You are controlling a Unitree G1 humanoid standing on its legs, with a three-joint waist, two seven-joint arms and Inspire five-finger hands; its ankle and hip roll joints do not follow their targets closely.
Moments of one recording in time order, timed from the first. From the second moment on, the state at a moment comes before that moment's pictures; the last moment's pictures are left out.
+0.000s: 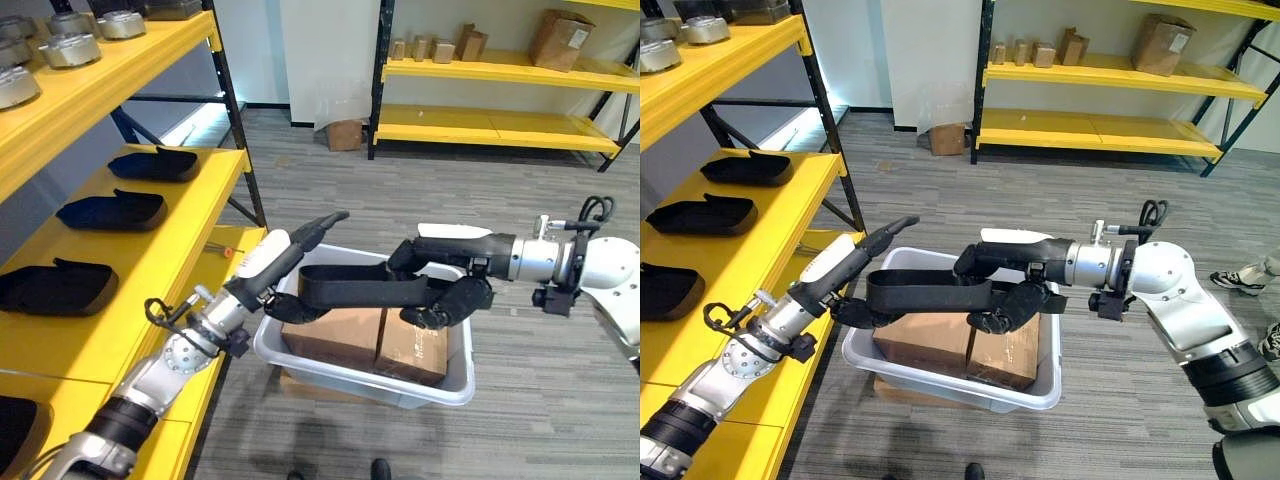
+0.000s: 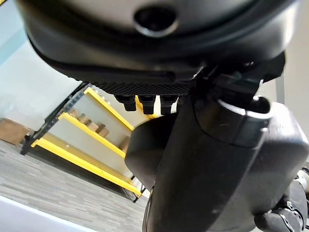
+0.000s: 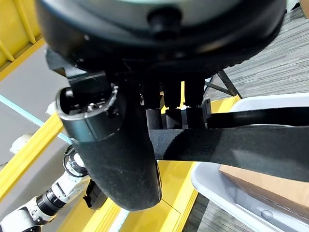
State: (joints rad) left arm -0.26 0.76 -0.35 0.19 0.10 -0.65 0.00; right arm -0.53 -1.01 0.29 -0.04 0.35 -0.18 0.85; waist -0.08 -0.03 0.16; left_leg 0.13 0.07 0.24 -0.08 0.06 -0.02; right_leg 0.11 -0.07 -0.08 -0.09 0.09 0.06
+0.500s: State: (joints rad) left arm -0.27 0.71 -0.40 0.23 0.12 -0.63 0.03; right arm -0.55 -1.01 0.31 -0.04 0.32 -0.14 0.85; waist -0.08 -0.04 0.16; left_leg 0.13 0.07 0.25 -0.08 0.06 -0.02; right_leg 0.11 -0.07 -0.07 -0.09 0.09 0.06
